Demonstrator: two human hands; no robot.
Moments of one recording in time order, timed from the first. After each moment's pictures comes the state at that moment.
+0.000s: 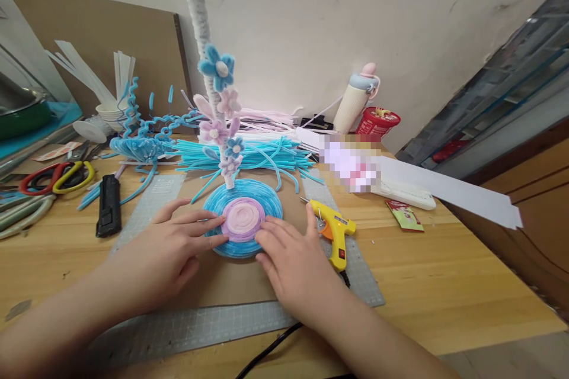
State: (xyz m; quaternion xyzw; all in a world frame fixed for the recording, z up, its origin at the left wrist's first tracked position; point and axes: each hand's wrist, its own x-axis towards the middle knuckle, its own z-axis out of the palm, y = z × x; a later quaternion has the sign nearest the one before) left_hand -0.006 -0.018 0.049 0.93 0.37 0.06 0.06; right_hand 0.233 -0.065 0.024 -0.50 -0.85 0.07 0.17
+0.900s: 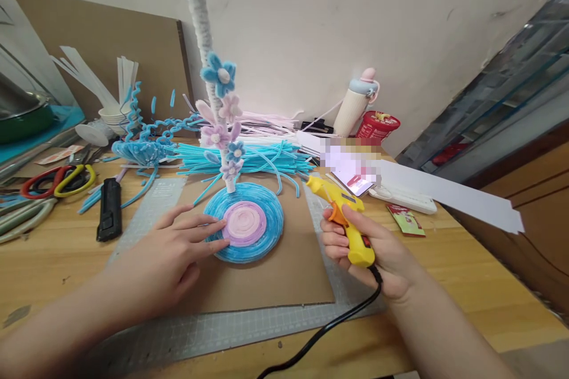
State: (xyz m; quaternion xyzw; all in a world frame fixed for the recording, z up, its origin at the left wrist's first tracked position) left_hand -0.006 -0.020 0.053 0.92 0.37 0.05 0.08; right_hand 0.314 -0.048 0.041 -0.53 -0.39 0.62 0.42
